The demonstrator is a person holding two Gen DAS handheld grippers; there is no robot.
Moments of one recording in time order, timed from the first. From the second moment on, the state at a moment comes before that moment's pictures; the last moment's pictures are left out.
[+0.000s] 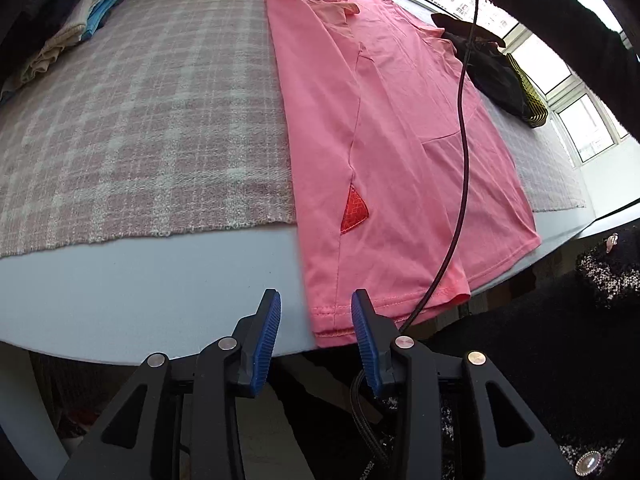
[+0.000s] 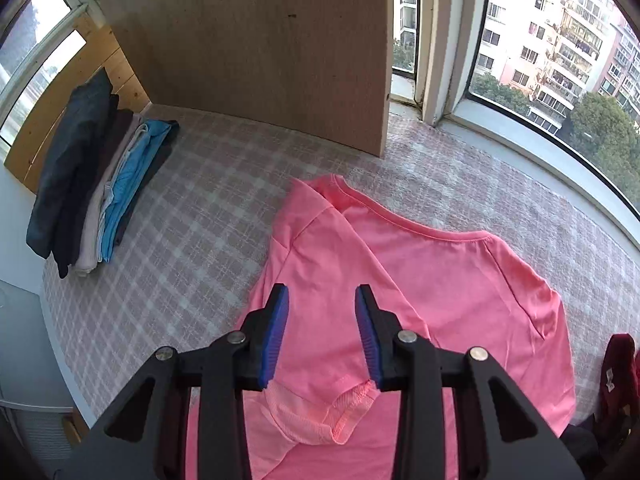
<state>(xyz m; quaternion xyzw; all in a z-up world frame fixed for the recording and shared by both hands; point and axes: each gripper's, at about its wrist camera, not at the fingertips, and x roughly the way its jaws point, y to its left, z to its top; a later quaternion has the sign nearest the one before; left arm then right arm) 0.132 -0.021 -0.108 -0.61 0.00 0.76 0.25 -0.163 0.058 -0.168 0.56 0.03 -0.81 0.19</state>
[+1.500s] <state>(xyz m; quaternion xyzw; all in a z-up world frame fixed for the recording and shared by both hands) 0.127 -0.053 -0.127 -0.62 -0.08 0.75 0.23 -0.231 0.051 -0.184 0.56 0.03 -0.79 0.25</state>
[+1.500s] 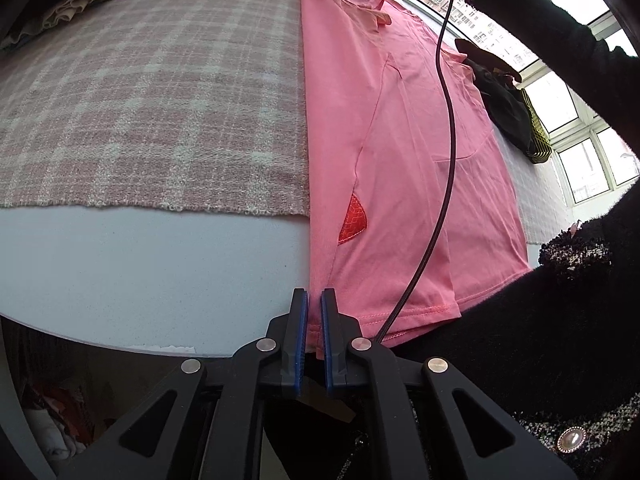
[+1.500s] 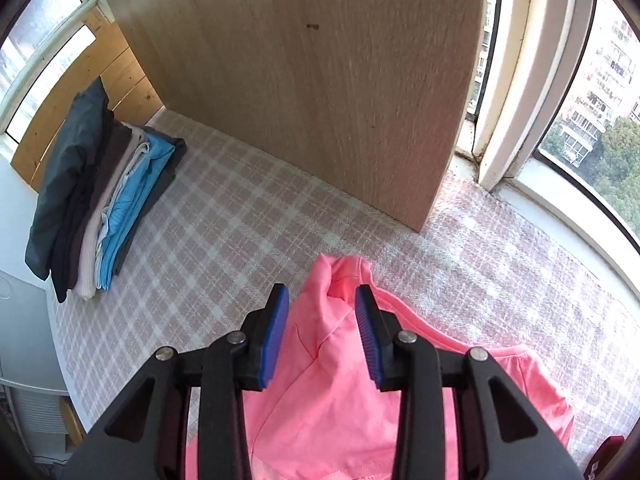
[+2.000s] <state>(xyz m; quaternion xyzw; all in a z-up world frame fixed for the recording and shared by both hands) 0.141 -0.048 -0.092 -0.60 -0.04 0.75 0.27 -0.128 0.044 -0.124 0.52 0.08 -0.80 0.28</state>
